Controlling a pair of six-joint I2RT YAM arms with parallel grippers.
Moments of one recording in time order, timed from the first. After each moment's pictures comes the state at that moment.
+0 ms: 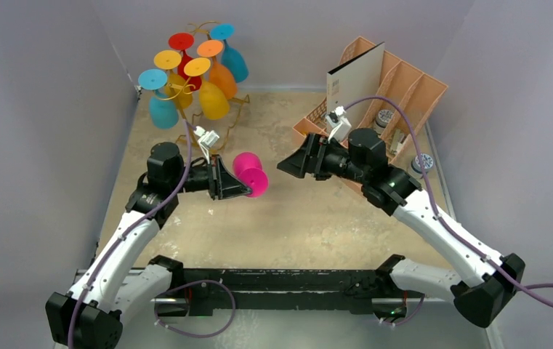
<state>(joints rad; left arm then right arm) -0.30 0.89 0.76 -0.15 0.98 -0.63 0.66 1.10 1.06 -0.28 -0.35 0.78</state>
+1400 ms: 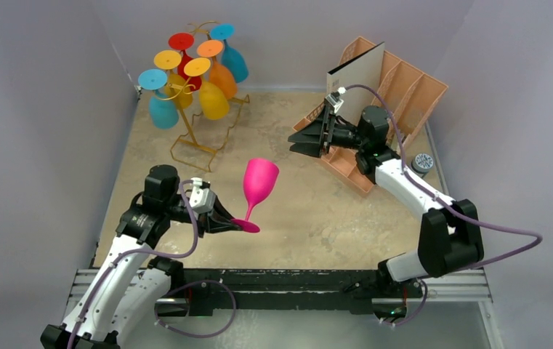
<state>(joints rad) -0.30 0.69 0.67 -0.54 1.32 0.45 0.31 1.43 0.97 0.40 -1.00 1.23</state>
